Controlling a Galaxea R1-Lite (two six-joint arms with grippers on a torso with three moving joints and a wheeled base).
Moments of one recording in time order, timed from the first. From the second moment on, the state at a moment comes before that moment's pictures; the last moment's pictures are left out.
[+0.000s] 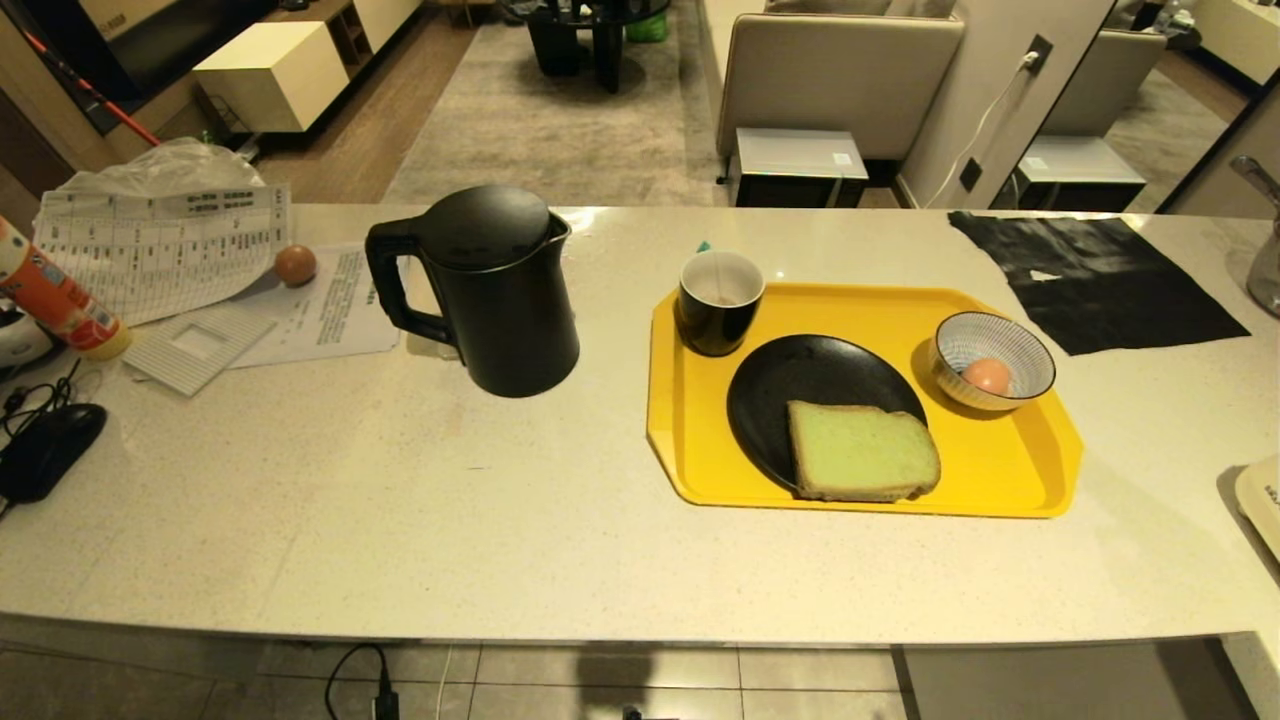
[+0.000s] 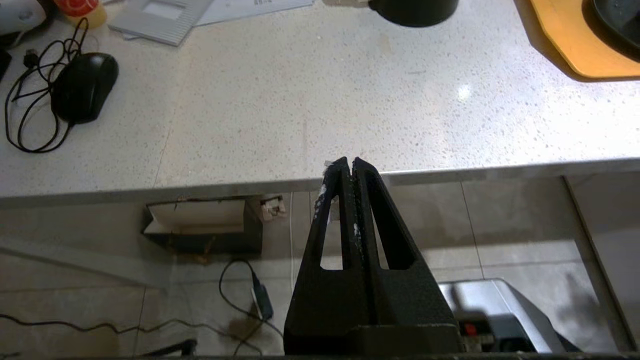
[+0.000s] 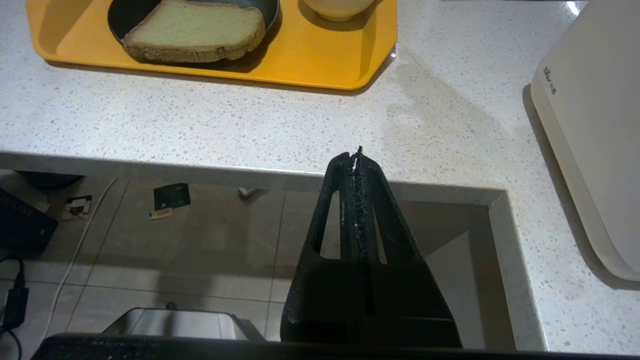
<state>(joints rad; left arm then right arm) 0.00 0.12 -0.52 0.41 -0.03 0.05 0.01 0.00 0.00 -0.07 0.00 0.00</state>
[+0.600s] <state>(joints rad) -0.01 0.61 -0.89 0.26 0.01 0.04 0.01 0.00 0.00 -0.07 0.00 0.00</state>
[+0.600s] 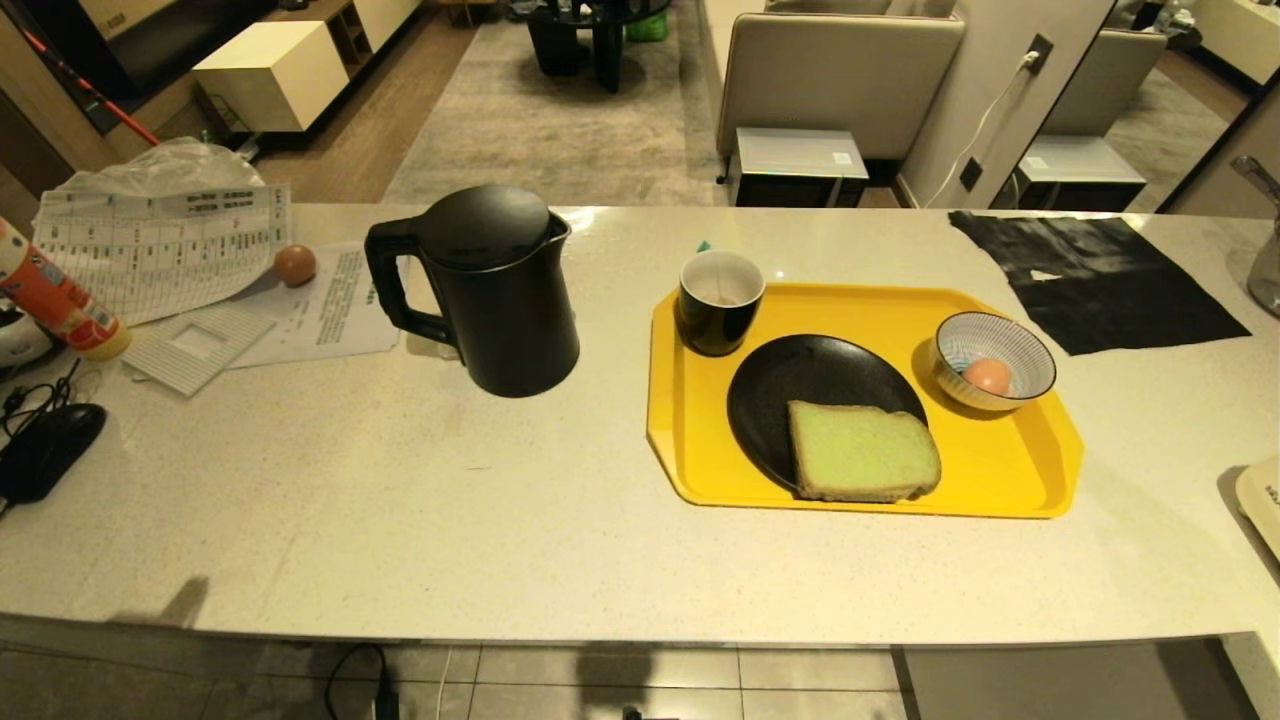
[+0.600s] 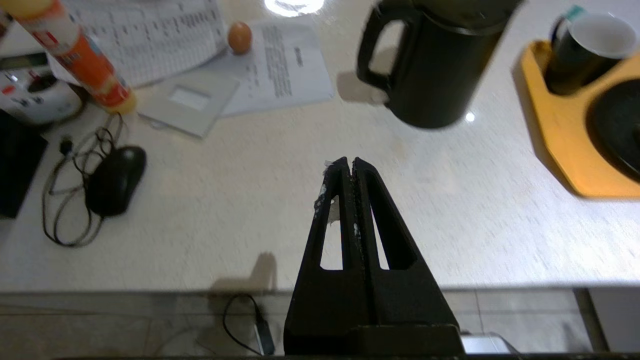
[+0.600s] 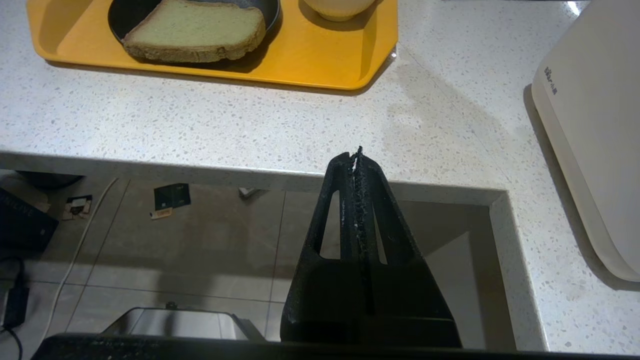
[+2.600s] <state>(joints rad) 0.16 1.25 -0.59 -0.27 -0.19 0.08 0.01 0.00 0.00 -0.07 0.00 0.00</state>
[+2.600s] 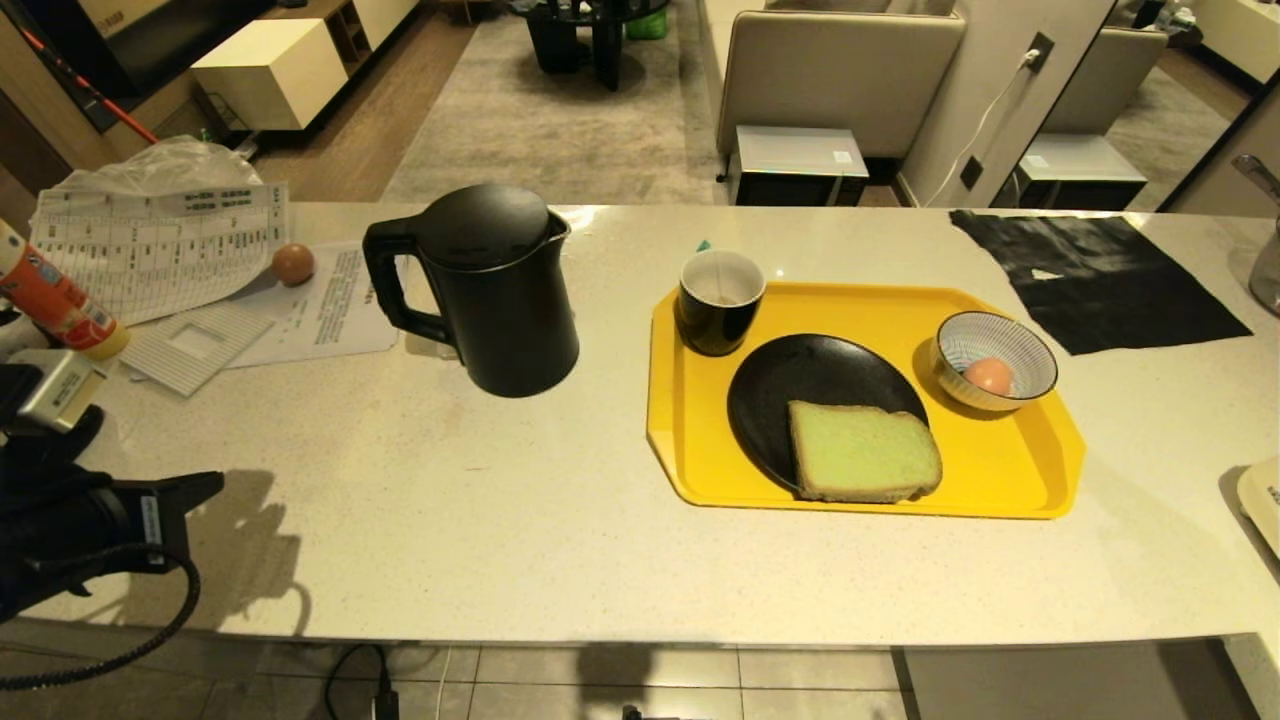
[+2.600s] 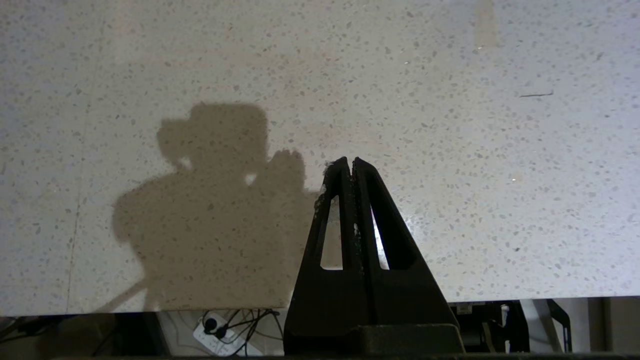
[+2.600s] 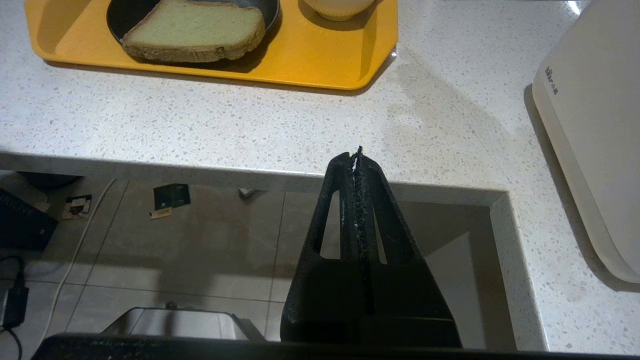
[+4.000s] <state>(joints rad) 0.16 1.55 -0.66 -0.90 -0.37 0.14 0.01 0.00 0.00 -0.07 0.00 0.00</state>
